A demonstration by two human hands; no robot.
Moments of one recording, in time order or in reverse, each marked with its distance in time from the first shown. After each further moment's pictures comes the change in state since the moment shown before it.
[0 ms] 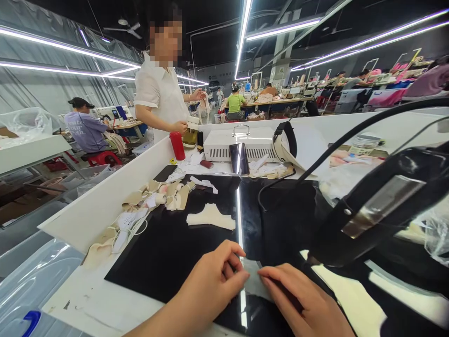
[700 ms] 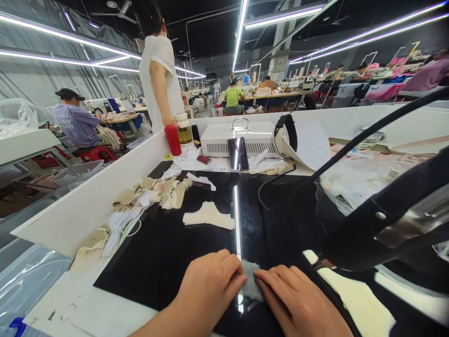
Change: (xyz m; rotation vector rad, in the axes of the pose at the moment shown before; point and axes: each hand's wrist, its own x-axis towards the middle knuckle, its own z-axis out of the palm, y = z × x) left_hand 0.007 -0.028 0.002 0.809 0.127 0.392; right_hand 0.007 0.003 0.013 -0.430 0.198 -0.375
